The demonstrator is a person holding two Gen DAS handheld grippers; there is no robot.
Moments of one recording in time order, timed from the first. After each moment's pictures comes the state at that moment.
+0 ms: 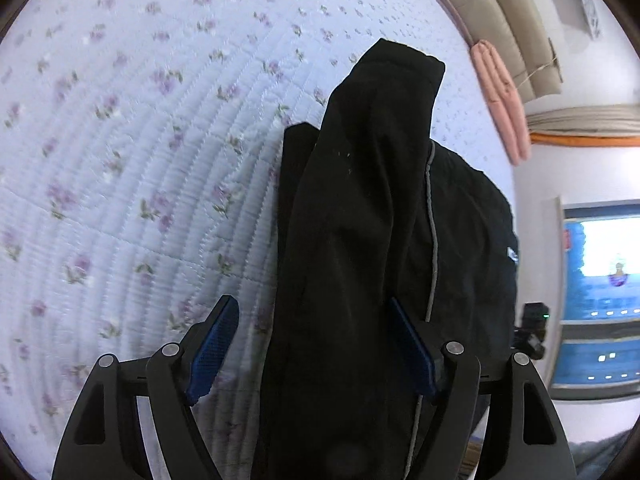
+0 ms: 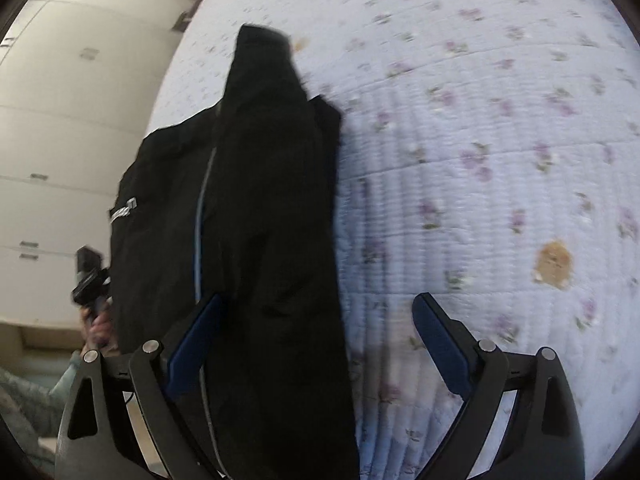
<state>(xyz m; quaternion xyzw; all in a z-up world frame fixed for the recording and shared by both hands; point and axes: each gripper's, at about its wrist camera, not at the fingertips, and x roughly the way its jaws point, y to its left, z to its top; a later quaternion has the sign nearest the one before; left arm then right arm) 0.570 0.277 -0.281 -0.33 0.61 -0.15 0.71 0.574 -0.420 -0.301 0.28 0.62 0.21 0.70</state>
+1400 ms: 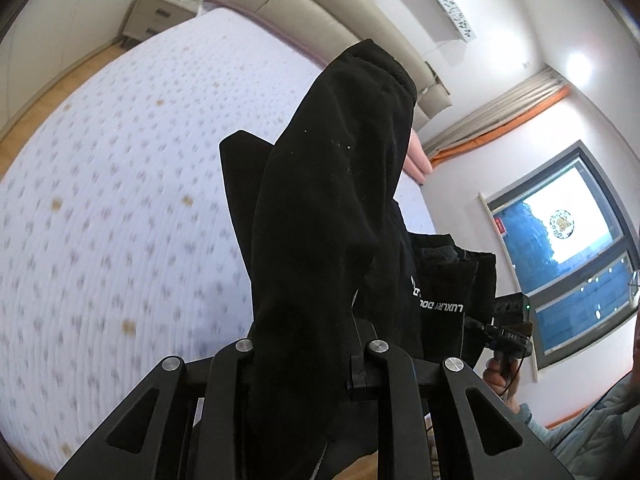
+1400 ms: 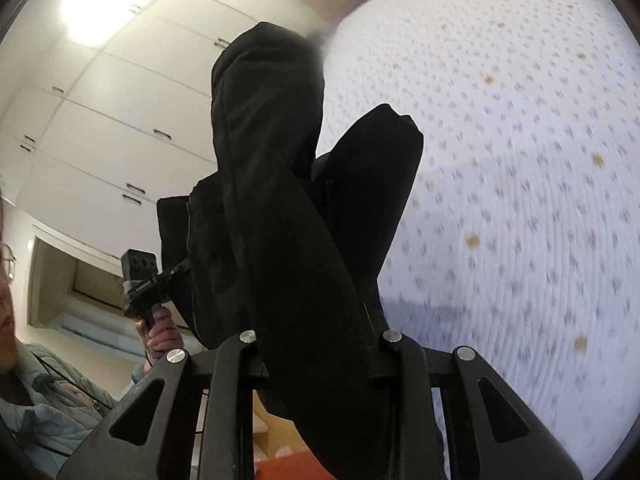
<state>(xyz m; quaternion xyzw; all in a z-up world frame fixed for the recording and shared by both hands) 0.299 0.234 -0.079 -0.31 0.45 -0.21 0.81 0.419 -0.330 -0.146 0.29 0.51 0.31 0.74</state>
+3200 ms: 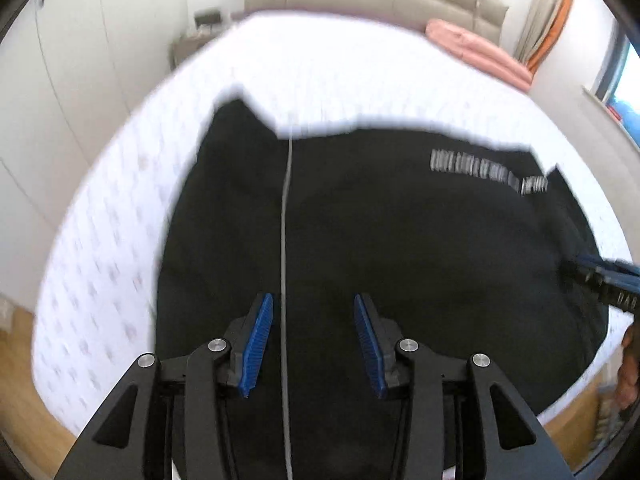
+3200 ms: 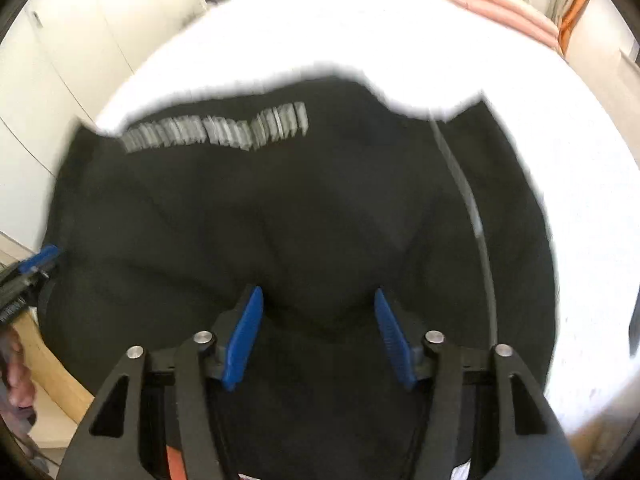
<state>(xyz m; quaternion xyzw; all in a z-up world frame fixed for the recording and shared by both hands) 0.218 0.189 -0.202 -0.03 0.47 -0.03 0.88 0.380 -0.113 -0.245 0.00 0.51 0.03 0.86</state>
